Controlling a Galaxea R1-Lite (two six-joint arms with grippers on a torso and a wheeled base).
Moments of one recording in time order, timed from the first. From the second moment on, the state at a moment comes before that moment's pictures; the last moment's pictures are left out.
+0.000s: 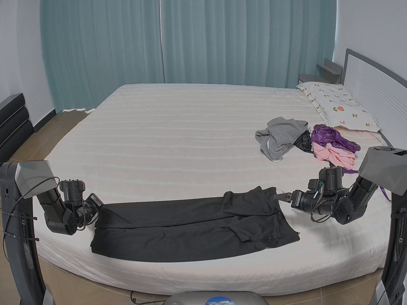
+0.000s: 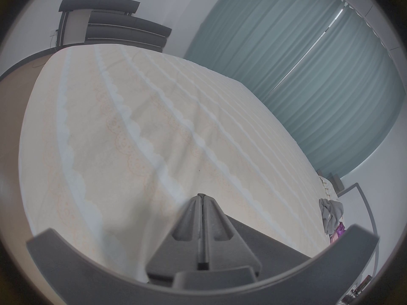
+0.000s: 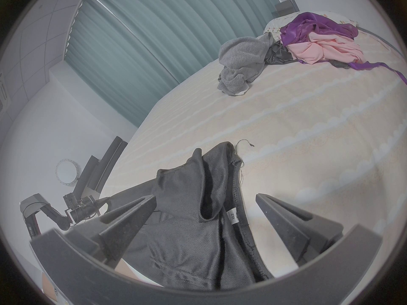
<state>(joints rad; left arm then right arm) 0.14 2.44 -0.78 -1.03 0.01 -0.74 0.12 2.34 -0.82 -0.89 0.36 0.46</state>
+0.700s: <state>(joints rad) 0.14 2.41 -0.75 -1.03 0.00 -0.74 0.12 2.34 -0.82 -0.89 0.36 0.46</state>
